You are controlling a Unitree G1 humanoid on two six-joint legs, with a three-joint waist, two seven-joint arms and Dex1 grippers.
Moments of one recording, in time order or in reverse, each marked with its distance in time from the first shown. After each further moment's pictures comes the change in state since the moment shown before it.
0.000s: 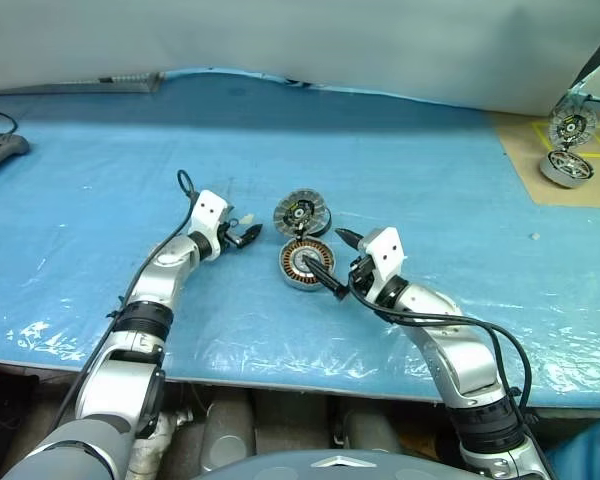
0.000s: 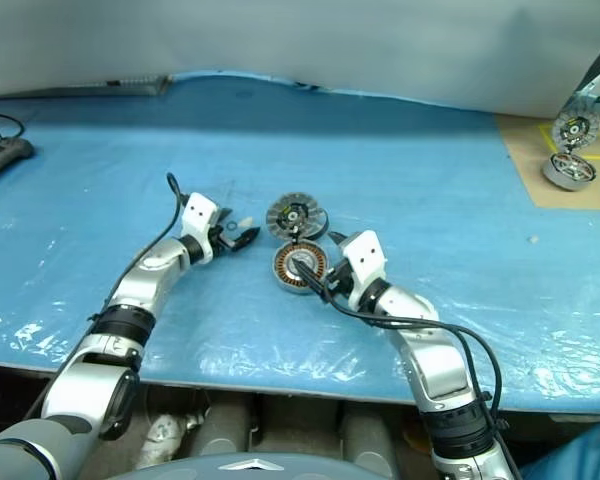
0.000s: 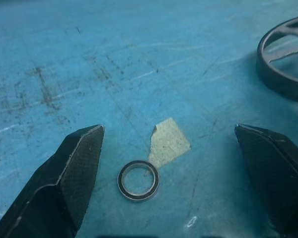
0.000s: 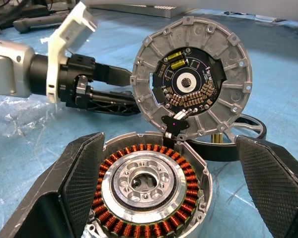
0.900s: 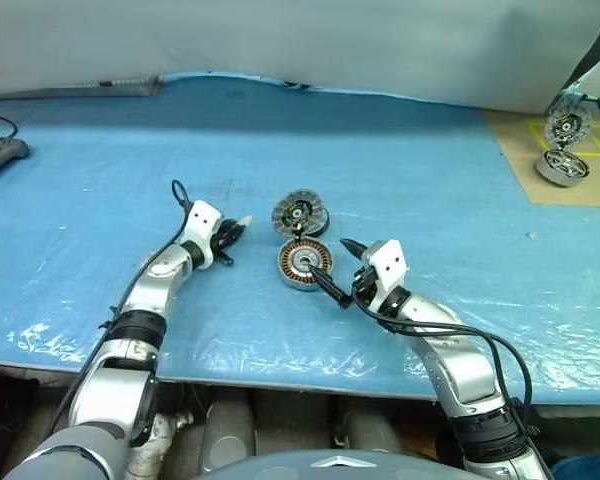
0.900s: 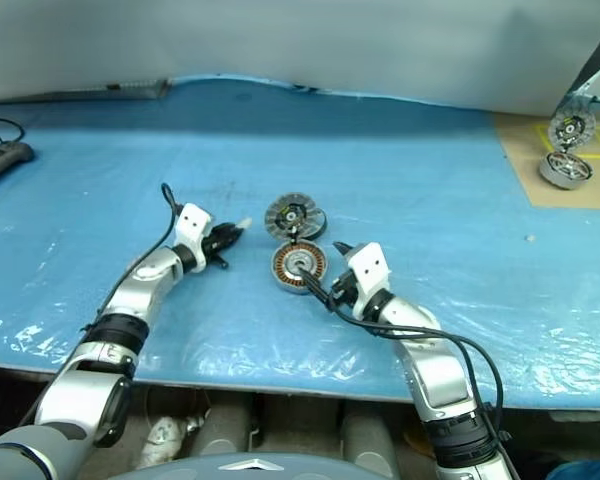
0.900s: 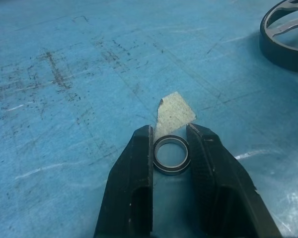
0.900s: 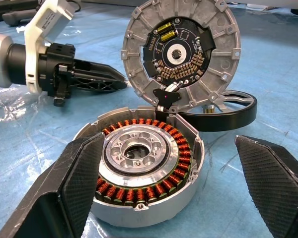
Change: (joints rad) left arm 0.094 0.034 0.012 -0.053 0.007 -0.051 -0.011; right arm 0.041 -0.006 -0.003 0.064 -0.008 -0.078 0.005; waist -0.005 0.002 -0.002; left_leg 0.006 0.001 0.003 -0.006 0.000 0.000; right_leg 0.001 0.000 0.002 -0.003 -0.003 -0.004
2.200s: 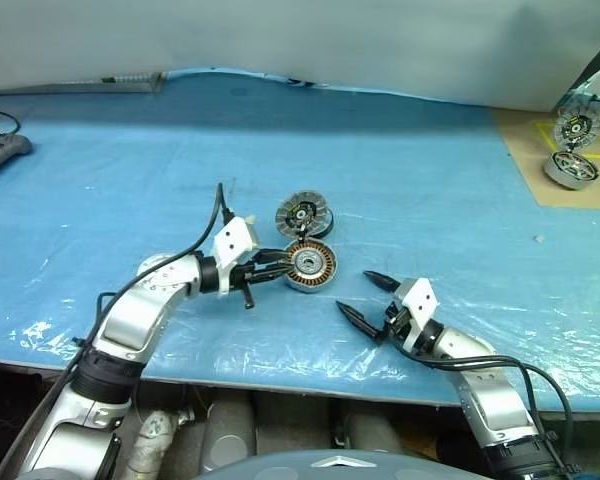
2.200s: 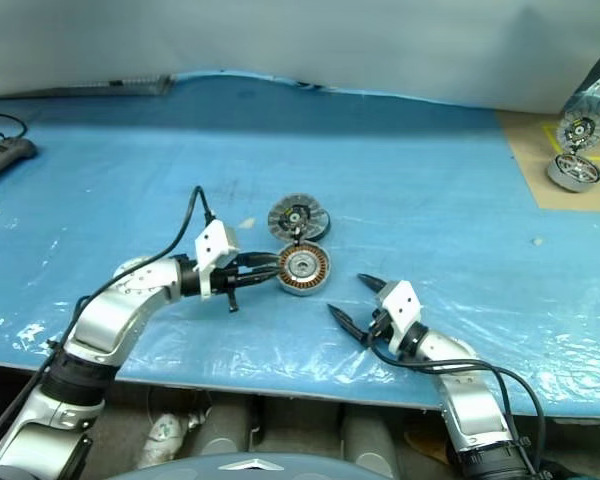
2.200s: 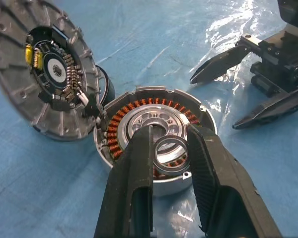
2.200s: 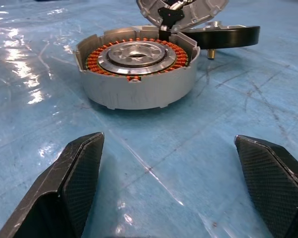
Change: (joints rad) left arm 0.182 0.119 -0.216 -0.804 -0.157 0.419 -0.286; right arm 0.150 -0.108 -0.079 0.189 0.009 -0.306 0.203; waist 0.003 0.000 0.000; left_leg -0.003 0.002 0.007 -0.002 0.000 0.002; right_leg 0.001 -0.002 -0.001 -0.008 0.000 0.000
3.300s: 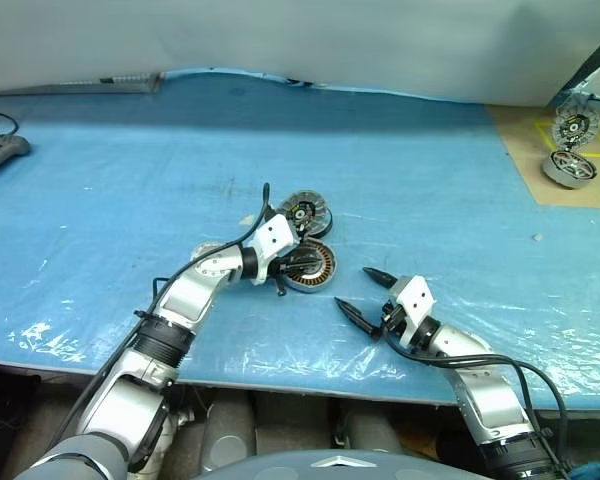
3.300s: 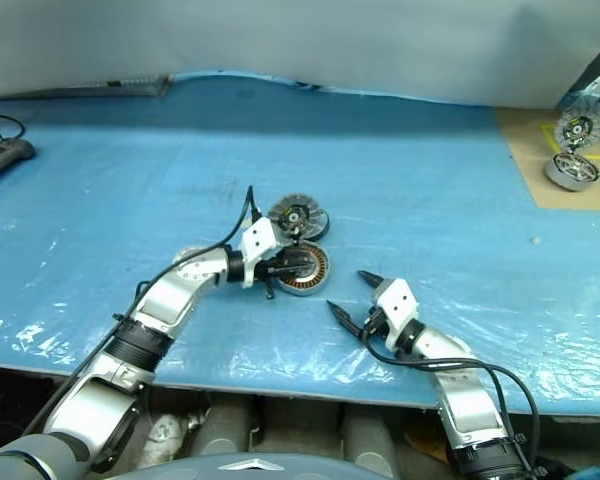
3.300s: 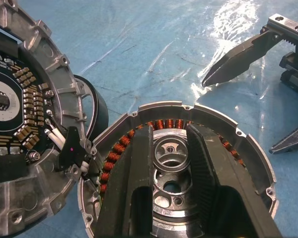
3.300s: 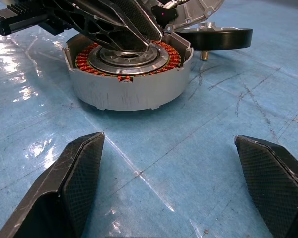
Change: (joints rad) left arm -0.158 -0.167 -0.085 0.338 0.141 -0.182 -0.001; right arm -0.012 0.004 0.009 0.001 -0.042 -0.004 -0.040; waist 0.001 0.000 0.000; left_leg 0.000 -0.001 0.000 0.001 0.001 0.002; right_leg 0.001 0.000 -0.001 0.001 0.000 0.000
